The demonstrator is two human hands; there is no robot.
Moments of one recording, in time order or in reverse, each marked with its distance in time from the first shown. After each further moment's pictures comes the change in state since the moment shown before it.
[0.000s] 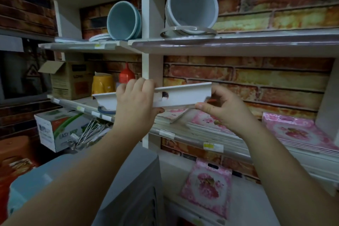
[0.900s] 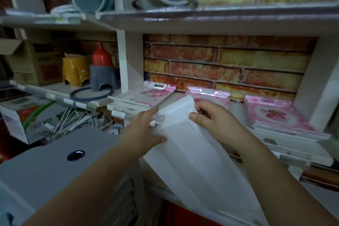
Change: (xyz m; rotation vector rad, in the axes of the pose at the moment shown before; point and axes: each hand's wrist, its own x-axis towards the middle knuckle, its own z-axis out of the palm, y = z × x) left_hand -0.056 0.047 0.099 -0.658 -0.666 -0.241; right_hand -0.041 0.058 -0.016 -0.276 -0.087 0.201
